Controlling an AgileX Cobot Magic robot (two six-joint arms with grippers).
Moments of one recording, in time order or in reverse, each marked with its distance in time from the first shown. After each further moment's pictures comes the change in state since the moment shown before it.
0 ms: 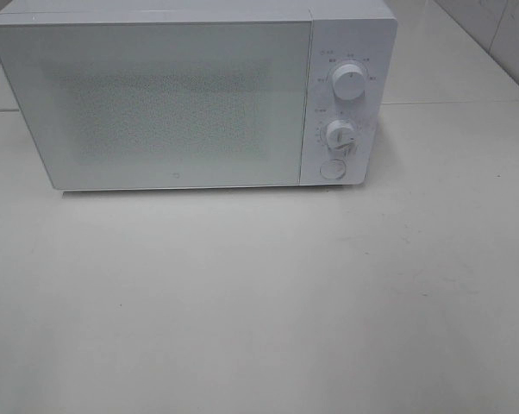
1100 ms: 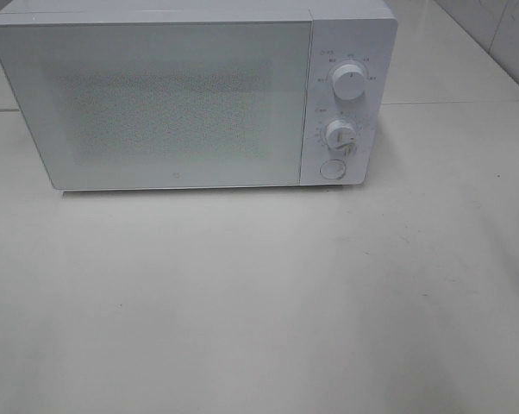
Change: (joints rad) left arm 0.000 0.000 0.000 0.000 0.000 0.000; right arm 0.000 0.603 0.032 -0.003 -0.710 0.000
